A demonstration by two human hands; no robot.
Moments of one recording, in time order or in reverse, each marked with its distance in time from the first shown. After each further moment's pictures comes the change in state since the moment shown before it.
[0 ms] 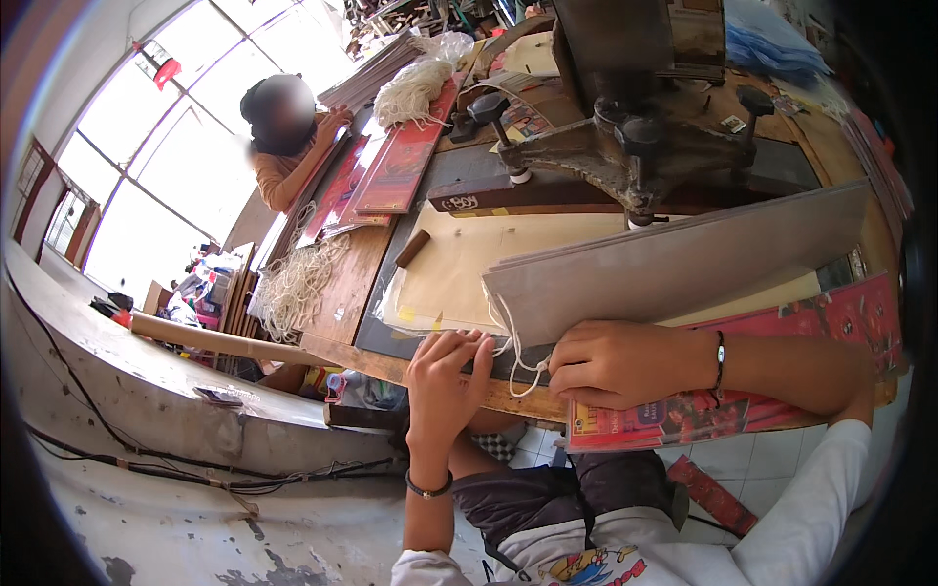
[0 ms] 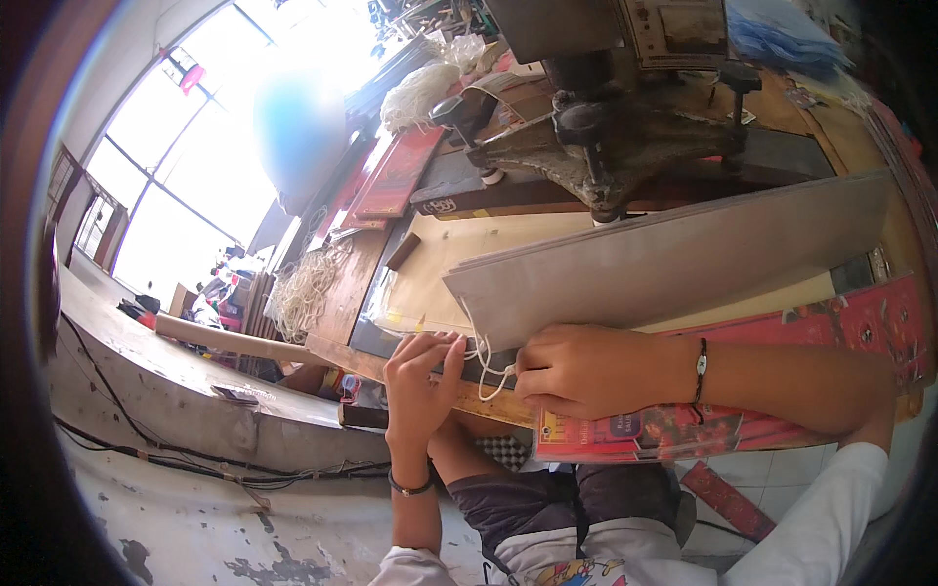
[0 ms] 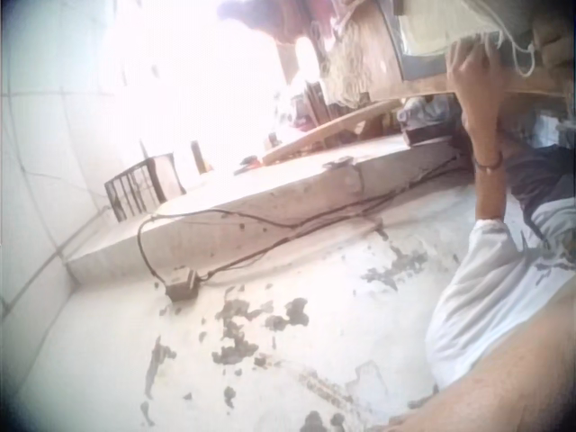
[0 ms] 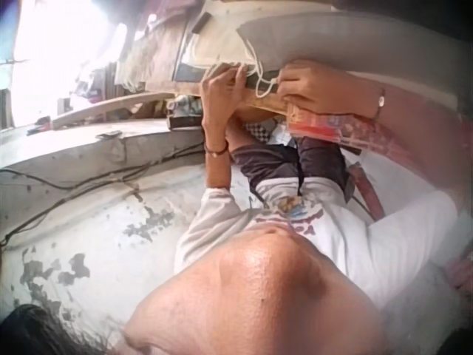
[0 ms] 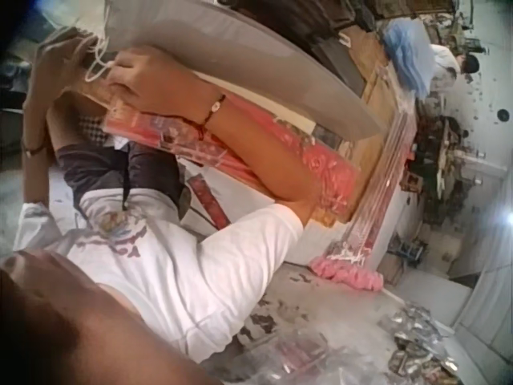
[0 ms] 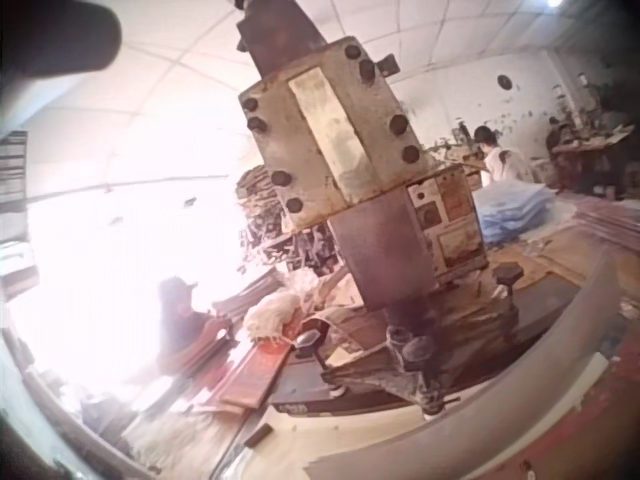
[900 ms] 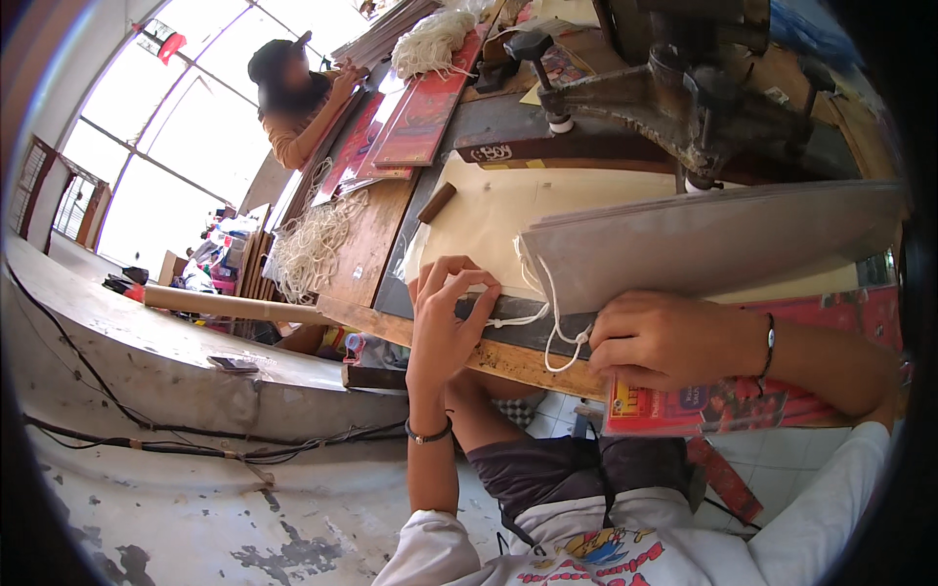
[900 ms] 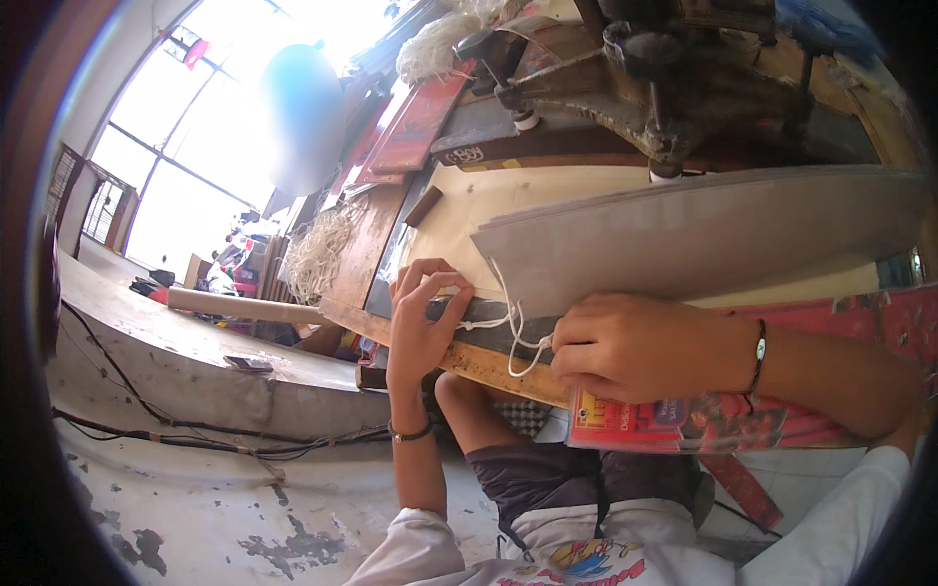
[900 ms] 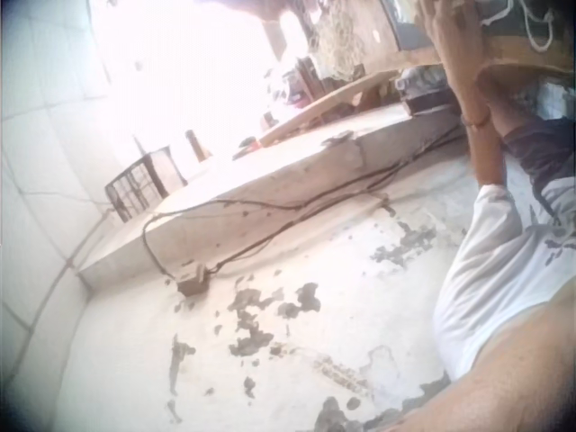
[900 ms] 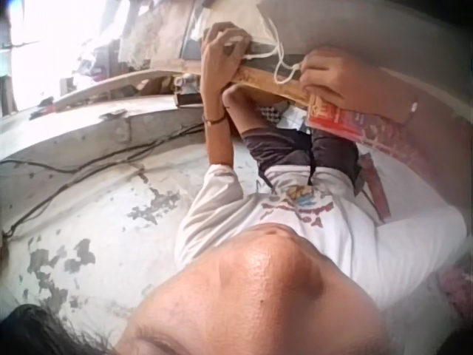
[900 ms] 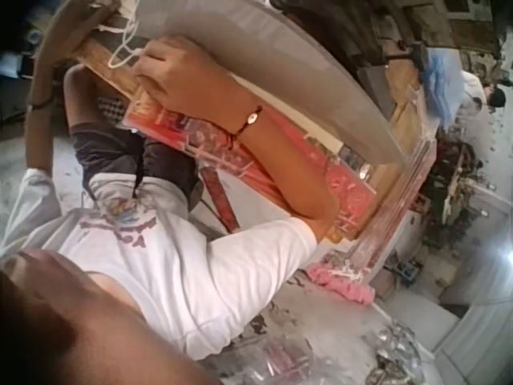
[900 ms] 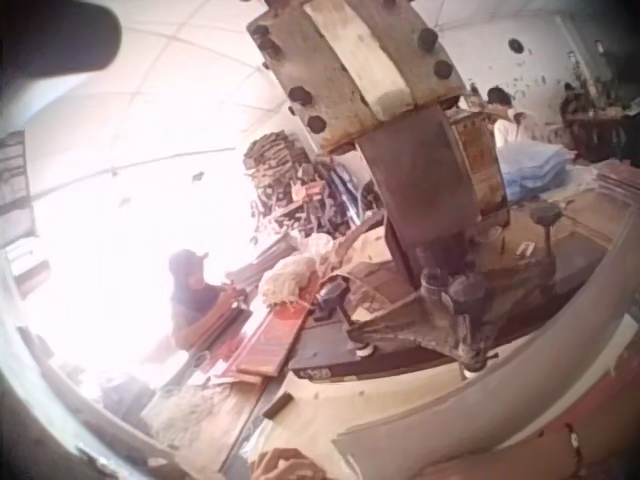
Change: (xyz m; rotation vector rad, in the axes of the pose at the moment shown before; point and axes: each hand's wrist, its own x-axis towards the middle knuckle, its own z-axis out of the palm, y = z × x) left_hand 0.018 -0.050 -0.006 -0.038 -0.096 -0.045; right_hand 0.003 -0.003 -0.002 0.022 -0.034 0.038
